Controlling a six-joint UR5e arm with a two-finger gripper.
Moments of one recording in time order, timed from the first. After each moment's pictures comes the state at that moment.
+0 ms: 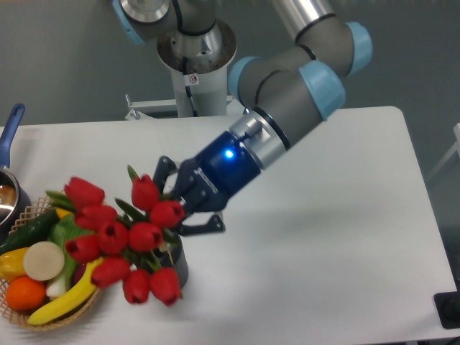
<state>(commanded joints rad) 2.51 -1.87 -1.60 -0.74 0.28 0.96</state>
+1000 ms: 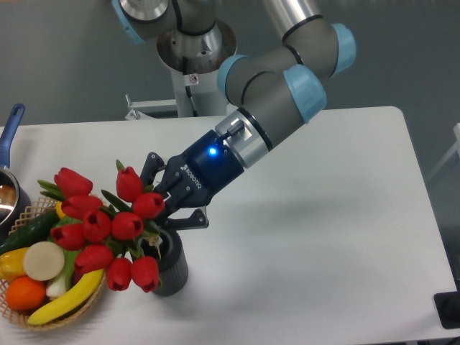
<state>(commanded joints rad) 2.49 -1.93 -1.59 -0.73 0.29 0.98</state>
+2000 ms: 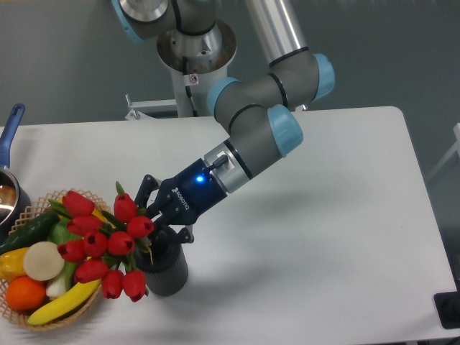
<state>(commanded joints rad) 2.47 -1.98 -1.73 -0.73 0.32 1.14</state>
